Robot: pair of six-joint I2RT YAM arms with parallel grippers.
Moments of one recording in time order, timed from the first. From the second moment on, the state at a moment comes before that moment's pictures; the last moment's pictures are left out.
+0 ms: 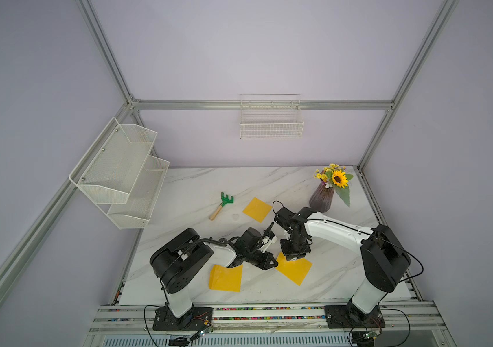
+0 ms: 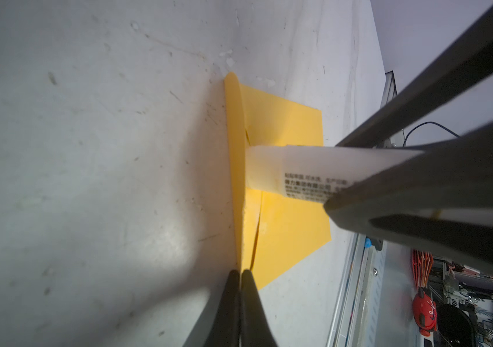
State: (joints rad) left arm -0.81 1.76 0.68 0.26 0.58 -0.50; right arm 0.71 1.72 1.18 -1.06 -0.17 0.58
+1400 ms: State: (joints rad) left arm -0.81 1.76 0.68 0.25 0.58 -0.50; right arm 0.75 1.68 1.12 -1.12 -0.10 0.60
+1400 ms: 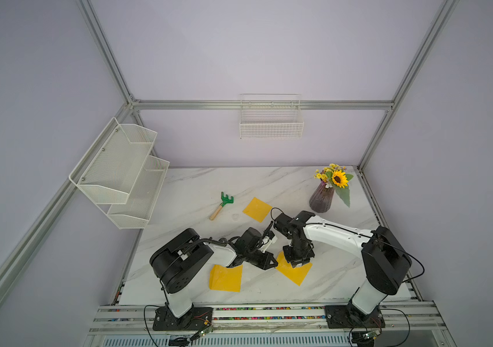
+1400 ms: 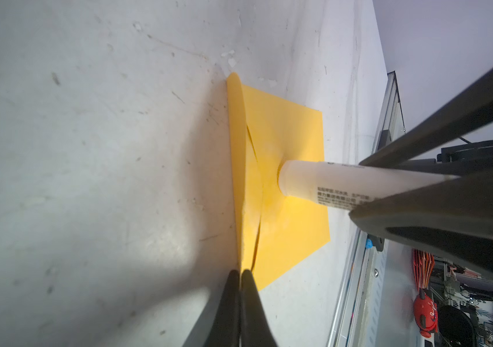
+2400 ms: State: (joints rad) left arm -0.81 1.73 0.68 0.22 0.53 -0.50; right arm 0.75 1.60 1.06 -0.96 -0.04 0.67
